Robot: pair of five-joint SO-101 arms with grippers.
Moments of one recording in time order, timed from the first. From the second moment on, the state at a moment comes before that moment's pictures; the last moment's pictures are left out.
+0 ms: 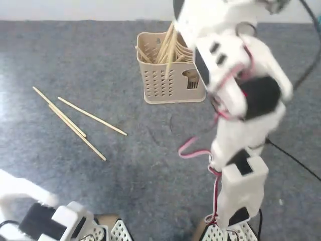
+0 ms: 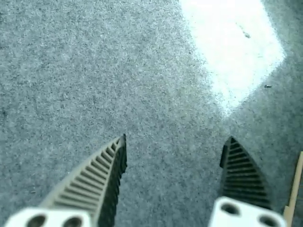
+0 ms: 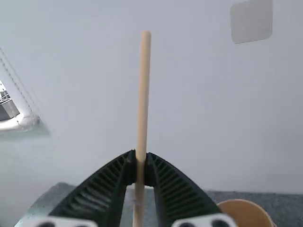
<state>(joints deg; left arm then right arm) -70.9 -12.1 33.4 37.8 19.2 -23.6 18.6 -94.6 87.4 -20.2</state>
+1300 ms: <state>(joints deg) -49.9 -12.2 34.7 40.4 25.0 -24.1 -14.9 -23.1 50.3 -22.0</state>
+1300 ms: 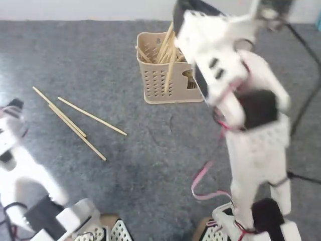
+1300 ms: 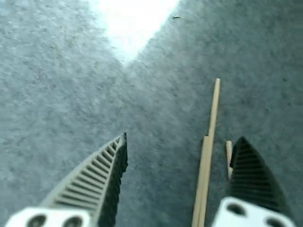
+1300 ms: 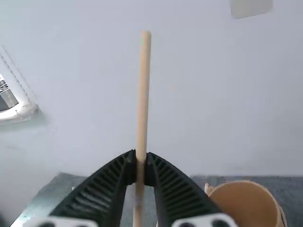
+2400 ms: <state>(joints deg) -34.4 -0.5 49.0 10.2 27.9 -22.9 24.9 -15.9 -7.8 -0.7</state>
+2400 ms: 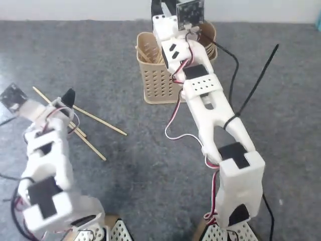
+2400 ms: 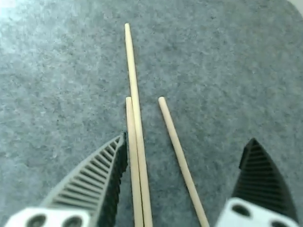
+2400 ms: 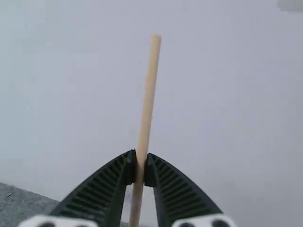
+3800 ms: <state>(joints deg) -34.0 29.5 2.0 54.9 27.5 -23.6 -16.0 -32.3 80.9 -5.5</state>
